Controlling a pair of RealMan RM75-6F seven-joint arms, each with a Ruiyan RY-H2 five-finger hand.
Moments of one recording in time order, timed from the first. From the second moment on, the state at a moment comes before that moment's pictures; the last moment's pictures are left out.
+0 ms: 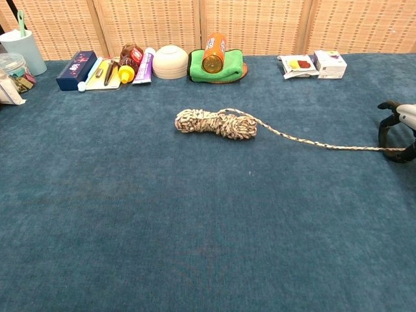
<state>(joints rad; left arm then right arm) -0.28 -1.10 -0.07 -1.76 1.41 1.28 0.01 0.51 -1.65 0.20 -1.06 -1.05 0.95 -0.25</state>
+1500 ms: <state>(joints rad) -0.44 -1.18 -0.12 -1.72 1.38 1.11 0.13 0.41 -1.52 0.17 -1.34 -1.21 1.18 -0.22</state>
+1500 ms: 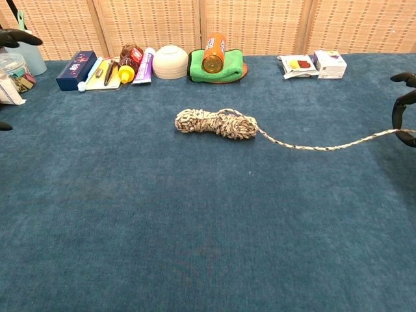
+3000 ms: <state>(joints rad) -1.04 -1.86 -0.26 -0.93 1.14 0.65 0.23 0.38 -1.44 0.17 -1.48 -1.28 1.26 -0.22</state>
